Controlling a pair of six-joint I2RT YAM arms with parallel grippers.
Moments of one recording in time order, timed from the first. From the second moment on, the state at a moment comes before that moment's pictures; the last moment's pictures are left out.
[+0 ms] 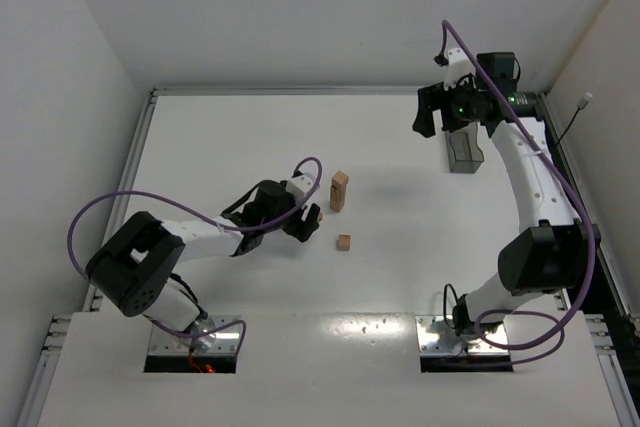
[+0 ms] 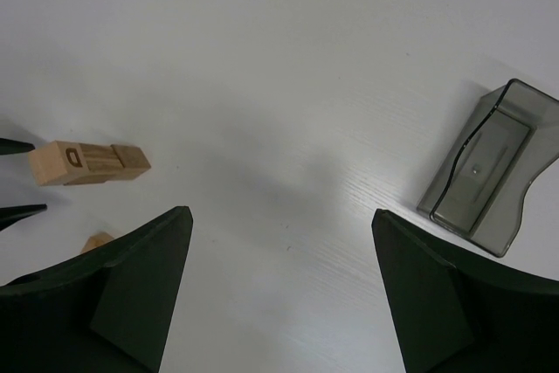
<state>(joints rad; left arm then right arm) -0.65 1.48 0.57 0.37 0.14 -0.02 0.02 1.58 1.60 -0.76 -0.37 -0.24</state>
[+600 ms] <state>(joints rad) -0.64 1.68 0.68 0.42 0.16 0.01 0.00 1.62 1.61 -0.78 -0.38 -0.24</state>
